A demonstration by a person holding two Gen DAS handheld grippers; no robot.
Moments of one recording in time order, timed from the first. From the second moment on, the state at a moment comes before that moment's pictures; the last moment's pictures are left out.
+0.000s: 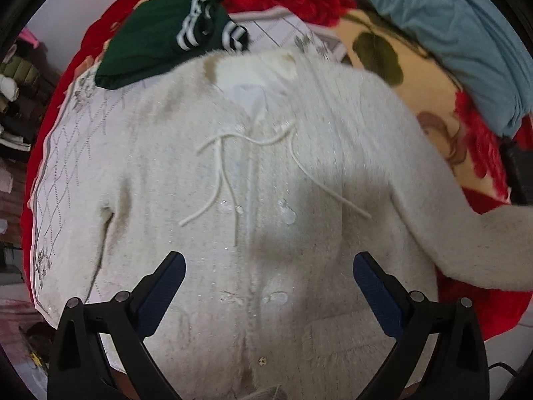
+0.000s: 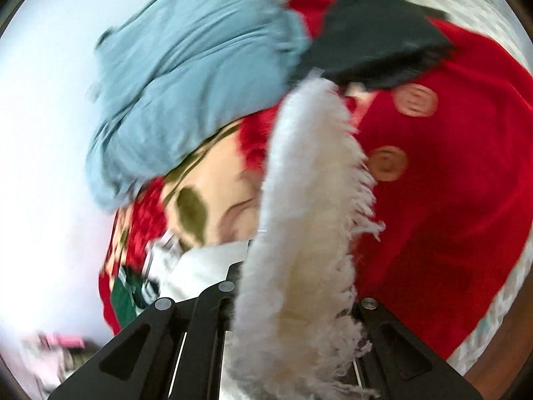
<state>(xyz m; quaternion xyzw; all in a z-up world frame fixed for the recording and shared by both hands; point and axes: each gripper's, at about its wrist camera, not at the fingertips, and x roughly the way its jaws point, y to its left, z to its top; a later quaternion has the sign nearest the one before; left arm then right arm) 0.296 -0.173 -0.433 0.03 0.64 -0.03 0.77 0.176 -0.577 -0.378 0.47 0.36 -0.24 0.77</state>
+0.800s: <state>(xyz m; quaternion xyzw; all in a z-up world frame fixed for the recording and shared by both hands) 0.272 0.106 -0.467 -0.07 0.62 0.24 0.74 0.414 -0.140 -0.441 0.08 0.55 0.04 0.83</state>
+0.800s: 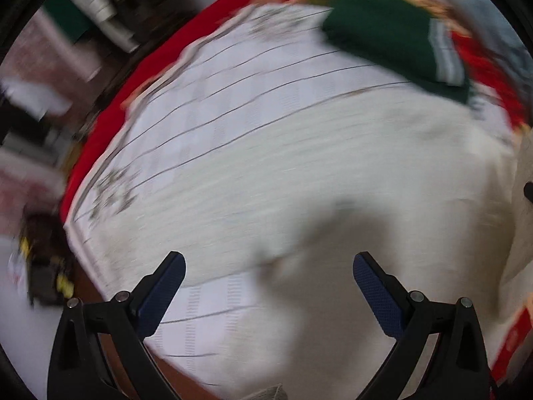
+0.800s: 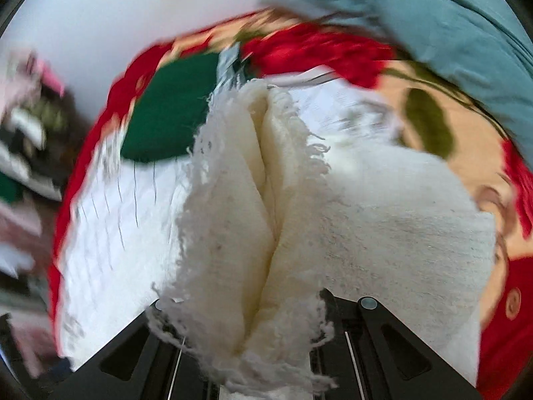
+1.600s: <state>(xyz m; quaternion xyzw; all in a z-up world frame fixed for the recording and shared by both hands) 0.142 0.268 -0.553 -0.39 0.63 0.33 0.59 0.386 -0.089 -0.501 0.23 0.65 0.19 0.70</state>
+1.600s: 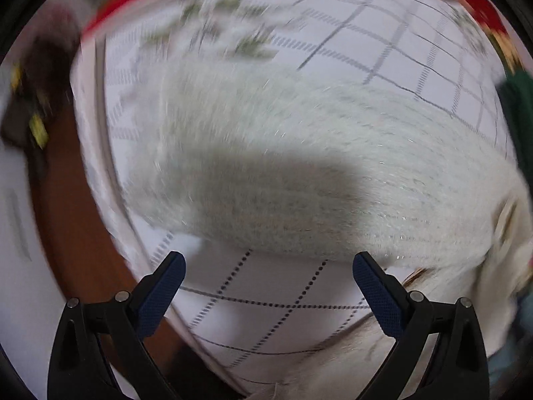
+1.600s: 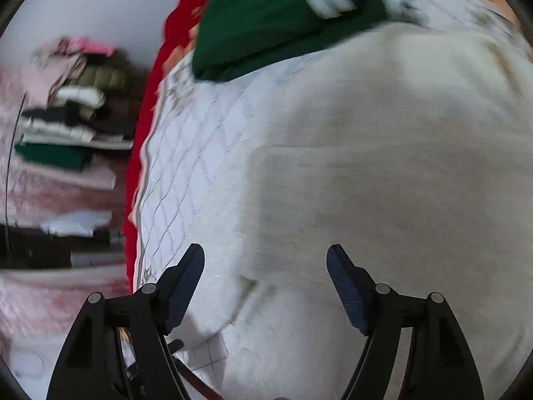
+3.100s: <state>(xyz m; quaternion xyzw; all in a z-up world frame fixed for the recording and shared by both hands) 0.260 0.370 -0.501 -0.34 0.36 0.40 0.77 0.396 -0.033 -0.550 -0.03 0.65 0.02 0.76</state>
